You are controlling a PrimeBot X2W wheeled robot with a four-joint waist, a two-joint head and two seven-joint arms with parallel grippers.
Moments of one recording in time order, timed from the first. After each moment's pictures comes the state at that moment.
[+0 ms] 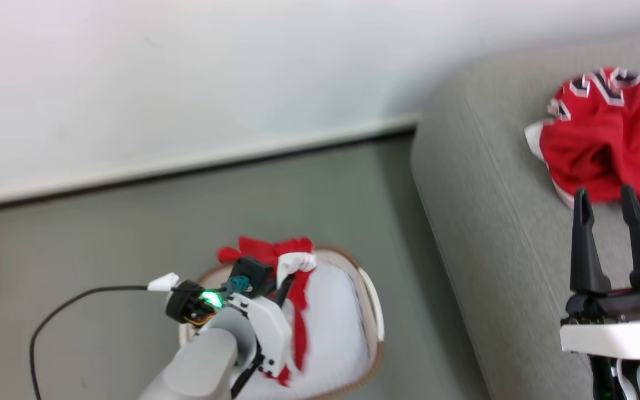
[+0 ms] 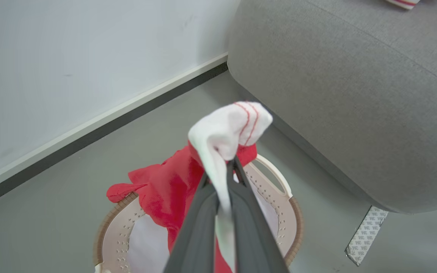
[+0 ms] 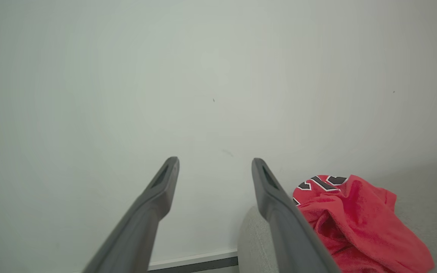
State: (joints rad) left arm -0.73 0.05 -0.71 1.11 -0.32 -0.11 -0.25; right arm -0.23 -0.10 0.04 0.00 0.40 0.13 -0.26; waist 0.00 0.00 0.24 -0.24
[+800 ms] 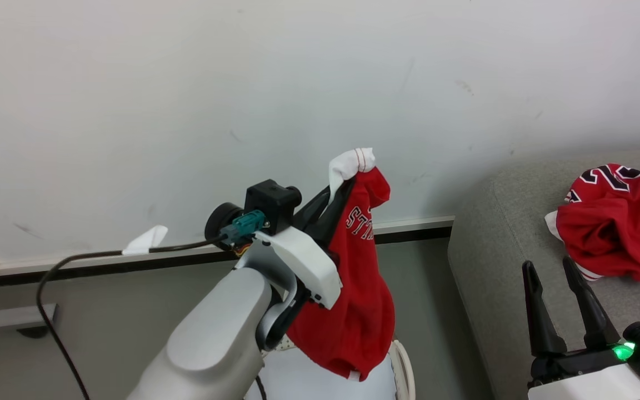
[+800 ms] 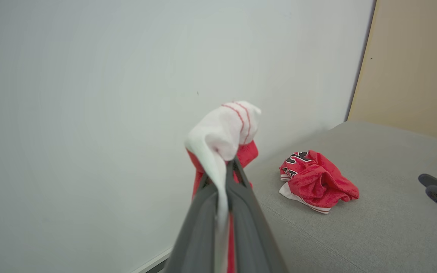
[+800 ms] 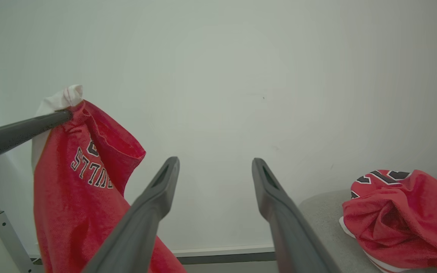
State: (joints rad) left arm -0.72 0.08 -0.66 0.53 -0.46 -0.07 -0.17; right arm -0.10 -0.14 0.15 0.10 0.45 0.13 -0.26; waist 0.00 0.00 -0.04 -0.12
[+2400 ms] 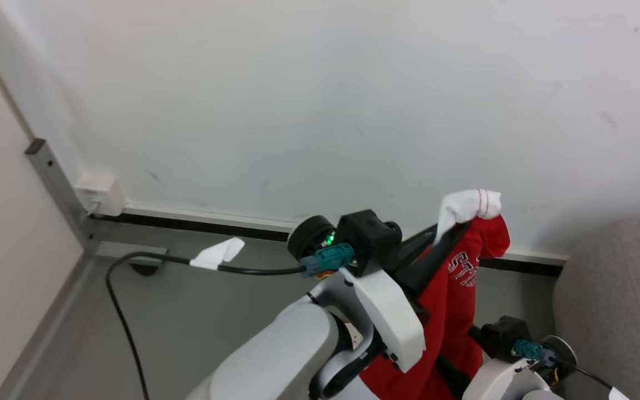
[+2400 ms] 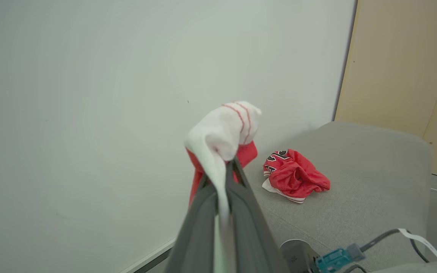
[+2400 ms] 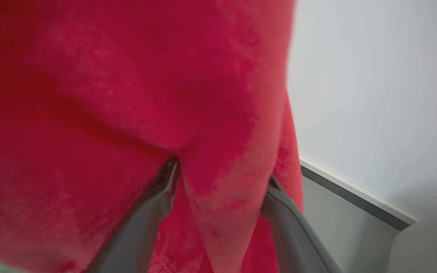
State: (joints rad) left arm -0.68 0.07 -0.83 0.17 -0.51 -0.05 0.00; right arm -0.50 -0.21 0.86 0.79 0.64 0.13 -0.24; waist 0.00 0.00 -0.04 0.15
